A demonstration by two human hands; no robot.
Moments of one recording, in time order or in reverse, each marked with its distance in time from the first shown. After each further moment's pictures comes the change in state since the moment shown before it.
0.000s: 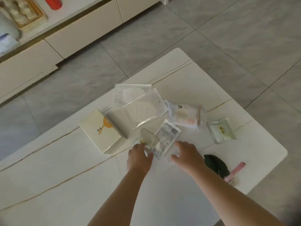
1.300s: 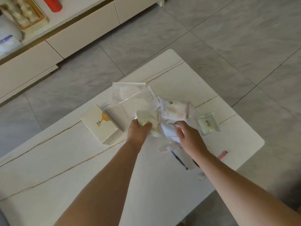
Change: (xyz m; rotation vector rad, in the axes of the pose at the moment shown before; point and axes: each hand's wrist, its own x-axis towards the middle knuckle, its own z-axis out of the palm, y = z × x) left_hand -0.021 0.068 -0.047 -0.713 0.005 -0.085; right_hand -0.039 0.018 -0.054 0.244 0.355 -0.233
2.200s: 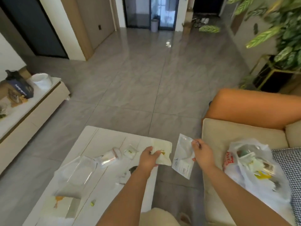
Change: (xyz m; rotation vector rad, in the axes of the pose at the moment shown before) left_hand -0.369 0.105 0.134 0.338 -0.696 0.257; right_hand -0.360 0.021 -0.270 0.554 0.859 0.752
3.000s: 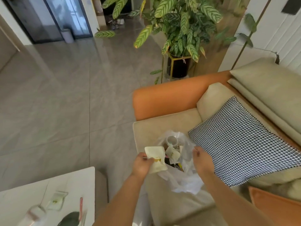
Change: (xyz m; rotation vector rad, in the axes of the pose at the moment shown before) left_hand -0.019 0.030 0.361 0.426 -0.264 0.114; right_hand 0.060 0.211 -0.299 -0.185 0.374 0.288
